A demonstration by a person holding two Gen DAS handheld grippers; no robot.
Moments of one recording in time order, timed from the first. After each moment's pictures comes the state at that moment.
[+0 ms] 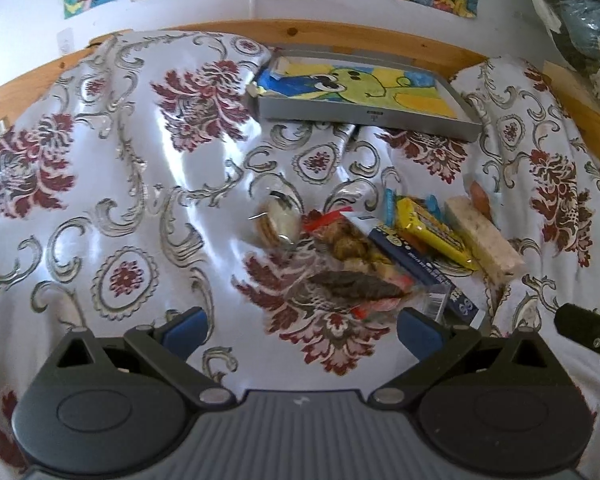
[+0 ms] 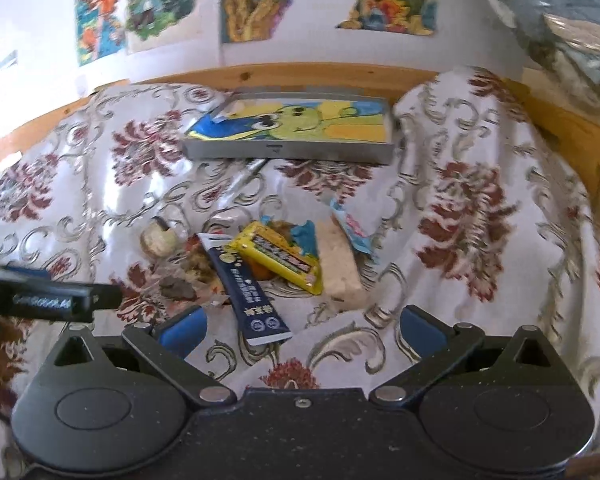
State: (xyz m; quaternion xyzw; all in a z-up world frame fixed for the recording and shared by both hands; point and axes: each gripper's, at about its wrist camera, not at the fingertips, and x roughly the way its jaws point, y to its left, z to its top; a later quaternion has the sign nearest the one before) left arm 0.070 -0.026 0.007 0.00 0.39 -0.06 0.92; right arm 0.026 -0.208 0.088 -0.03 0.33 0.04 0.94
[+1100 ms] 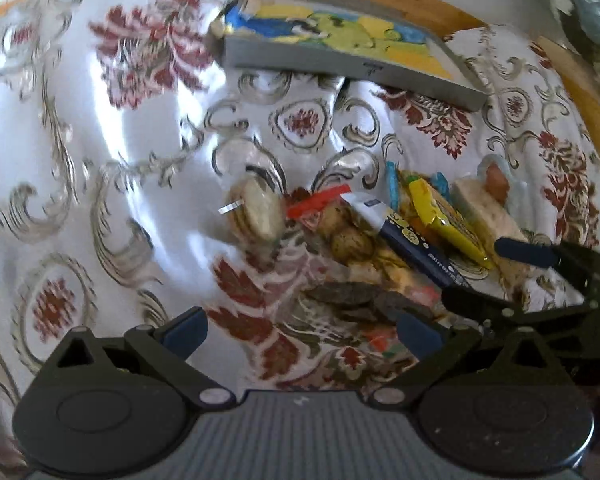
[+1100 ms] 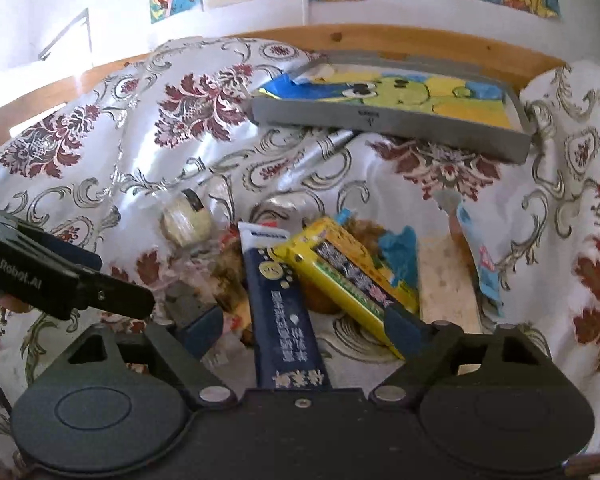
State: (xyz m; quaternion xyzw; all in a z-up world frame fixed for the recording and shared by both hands) left arm 0.152 -0.008 -0.035 -0.04 0.46 -0.13 0.88; right arm 0.138 -0.189 0.015 -0.06 0.35 0.17 0.92
